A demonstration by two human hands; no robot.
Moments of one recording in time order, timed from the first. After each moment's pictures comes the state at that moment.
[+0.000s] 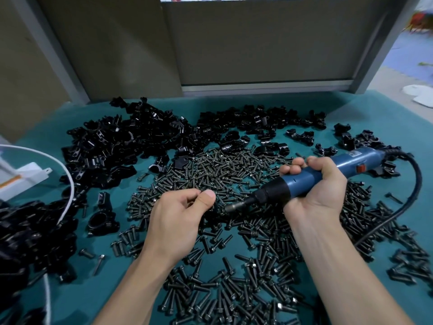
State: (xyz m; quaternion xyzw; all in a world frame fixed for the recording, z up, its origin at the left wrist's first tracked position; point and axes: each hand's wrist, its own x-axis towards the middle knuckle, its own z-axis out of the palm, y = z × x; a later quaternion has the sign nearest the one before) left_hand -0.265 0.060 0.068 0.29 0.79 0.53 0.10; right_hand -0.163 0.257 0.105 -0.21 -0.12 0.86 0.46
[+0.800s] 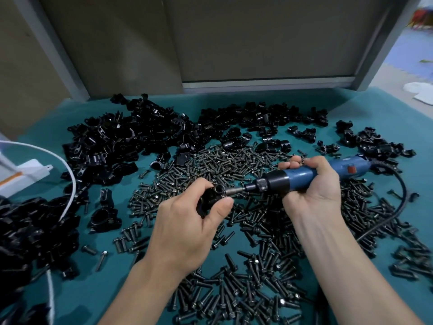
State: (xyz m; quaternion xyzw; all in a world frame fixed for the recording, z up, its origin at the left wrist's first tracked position) left_hand -0.244 0.051 0.081 0.42 0.79 0.44 -0.04; right_hand -0.168 0.262 0.101 -0.23 -0.06 0.88 0.42
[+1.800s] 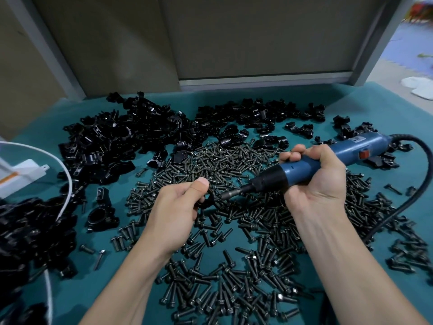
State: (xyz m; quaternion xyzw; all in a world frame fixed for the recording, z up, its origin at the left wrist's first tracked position) left_hand -0.262 0.057 0.084 0.22 0.74 0.58 0.24; right_hand -0.163 0.256 0.114 -0.16 -0.12 0.87 0.46
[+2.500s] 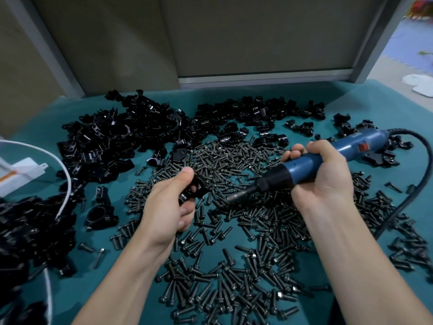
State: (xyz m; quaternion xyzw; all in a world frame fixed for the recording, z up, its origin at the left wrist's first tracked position) left_hand -0.261 0.053 0.091 0.14 0.64 0.69 0.29; right_hand -0.155 0.265 0.116 -0.23 -0.14 0.86 0.42
